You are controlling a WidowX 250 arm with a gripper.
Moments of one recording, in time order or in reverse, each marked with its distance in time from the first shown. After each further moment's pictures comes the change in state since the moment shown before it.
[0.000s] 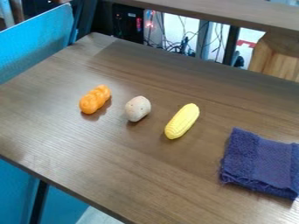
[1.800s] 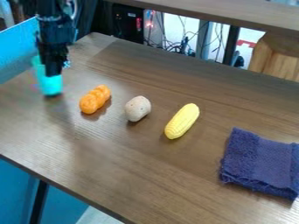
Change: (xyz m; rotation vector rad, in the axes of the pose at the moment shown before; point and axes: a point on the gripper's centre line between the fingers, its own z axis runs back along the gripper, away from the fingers) arm 0.130 -0.079 0.030 0.000 -0.022 -0.306
